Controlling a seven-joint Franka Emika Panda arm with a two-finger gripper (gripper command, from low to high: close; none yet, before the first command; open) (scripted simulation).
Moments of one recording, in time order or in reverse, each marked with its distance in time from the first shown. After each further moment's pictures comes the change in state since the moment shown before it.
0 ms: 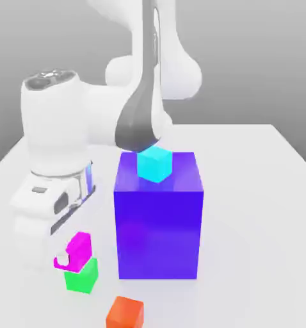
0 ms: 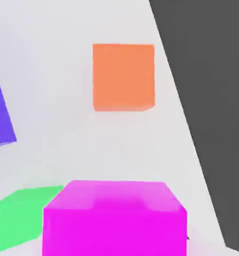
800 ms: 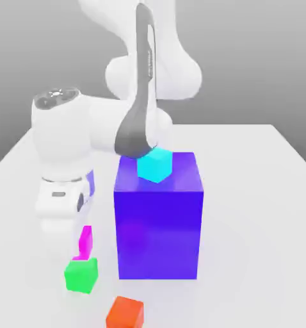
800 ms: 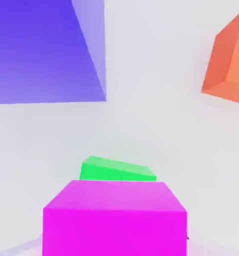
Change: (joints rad) arm -0.040 0.049 -0.017 -0.109 -0.006 0.129 -0.272
